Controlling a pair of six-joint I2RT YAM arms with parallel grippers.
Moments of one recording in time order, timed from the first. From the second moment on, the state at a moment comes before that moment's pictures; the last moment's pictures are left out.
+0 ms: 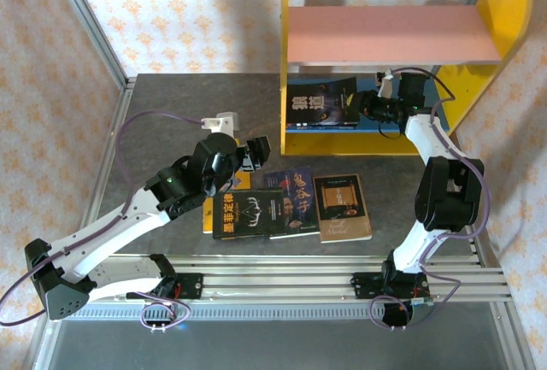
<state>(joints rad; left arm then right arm) -0.80 1.11 1.07 -0.43 -0.39 -0.69 -0.07 1.75 1.34 -0.27 -0.79 0.38</state>
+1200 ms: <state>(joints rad) -0.79 1.09 1.07 -0.43 -0.39 -0.69 -0.03 1.75 1.41 -0.44 -0.59 0.31</state>
